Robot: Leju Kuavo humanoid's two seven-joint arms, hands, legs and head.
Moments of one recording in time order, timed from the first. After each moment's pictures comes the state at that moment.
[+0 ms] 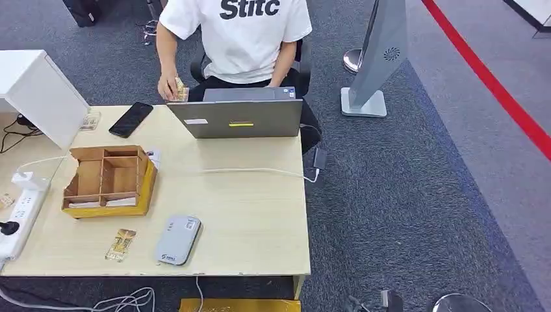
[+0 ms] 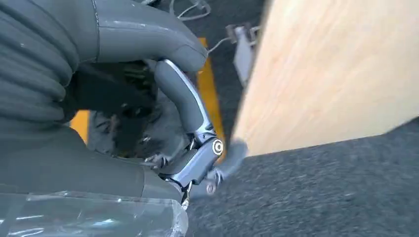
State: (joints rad) left arm -0.05 -0.07 1.02 -0.28 -0.19 0.31 -0.05; right arm -0.11 0.18 -0.87 -0.25 0.47 0.28 -0.56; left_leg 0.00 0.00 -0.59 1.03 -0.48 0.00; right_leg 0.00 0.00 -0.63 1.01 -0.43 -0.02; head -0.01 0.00
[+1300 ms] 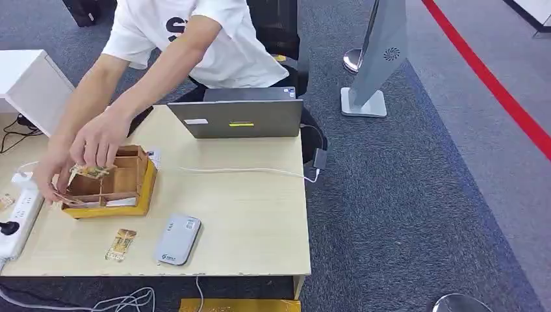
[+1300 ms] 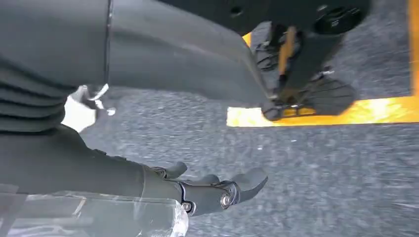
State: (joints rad) left arm 0.12 -0.01 0.12 -0.36 -0.01 0.01 -0.01; right arm 0.13 0.03 -0.09 -0.38 0.02 0.01 -0.02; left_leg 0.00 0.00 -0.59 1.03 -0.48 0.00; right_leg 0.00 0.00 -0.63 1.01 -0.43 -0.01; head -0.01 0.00
